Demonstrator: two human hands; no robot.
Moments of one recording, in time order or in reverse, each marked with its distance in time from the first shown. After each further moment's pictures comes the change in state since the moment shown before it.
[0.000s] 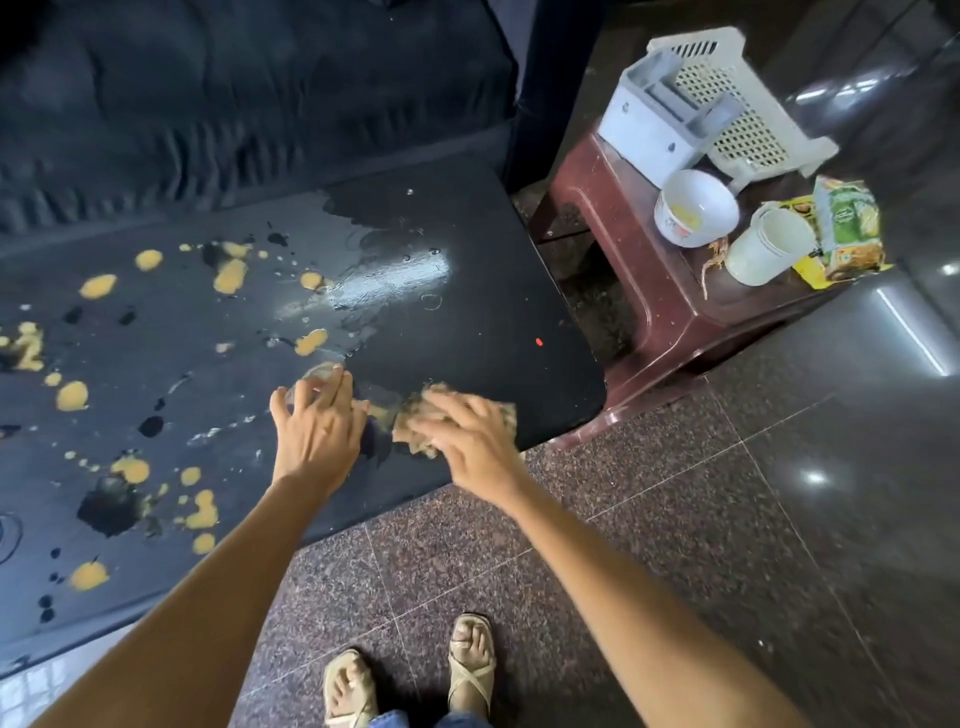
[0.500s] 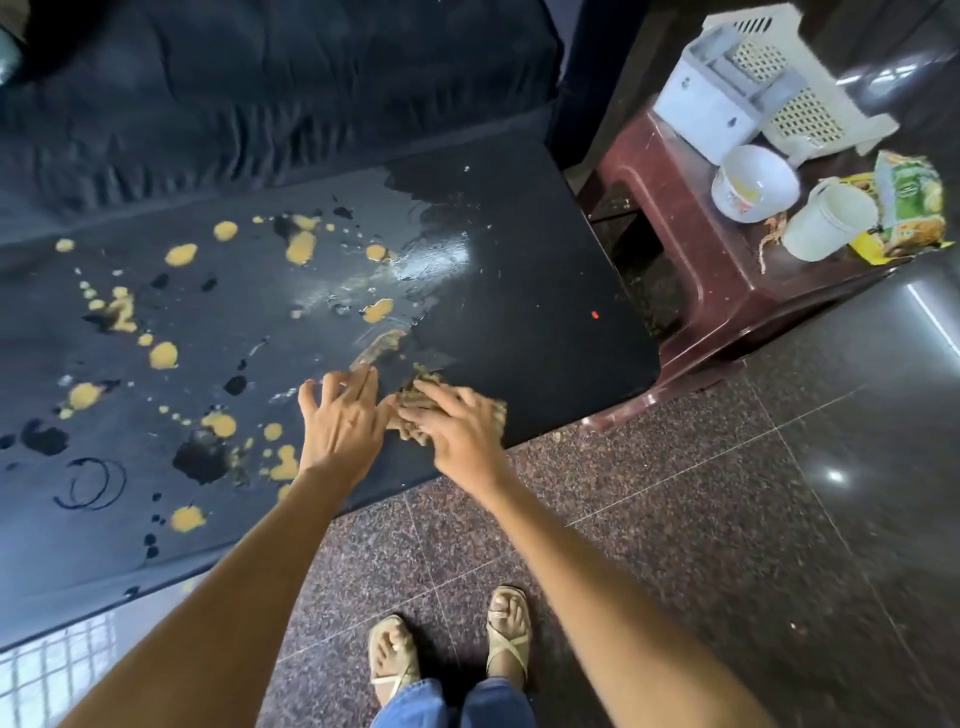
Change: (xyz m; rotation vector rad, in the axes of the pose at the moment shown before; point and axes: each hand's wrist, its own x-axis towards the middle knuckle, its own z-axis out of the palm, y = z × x) left_hand -0.036 -0.050 -0.003 -0.002 -0.062 0.034; right_hand 0.010 -0.092 0.040 0.034 0.044 0.088
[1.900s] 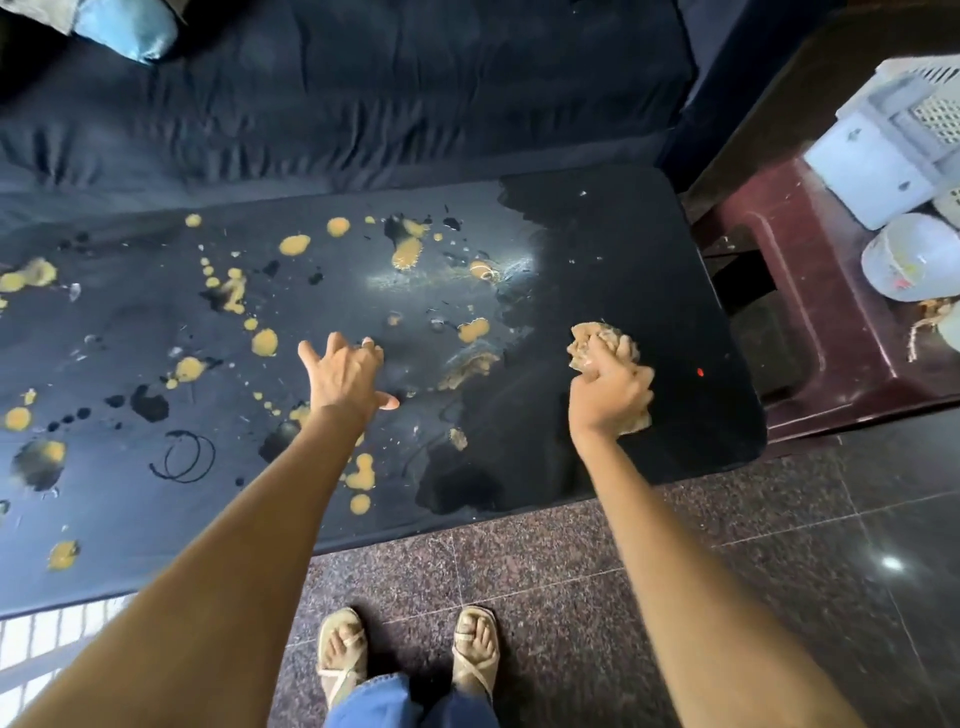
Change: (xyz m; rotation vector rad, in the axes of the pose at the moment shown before) left_hand 0.053 -0.083 -0.030 0.225 -0.199 -0.254; right_hand 0.093 0.041 -0.014 -0.079 0.287 0.843
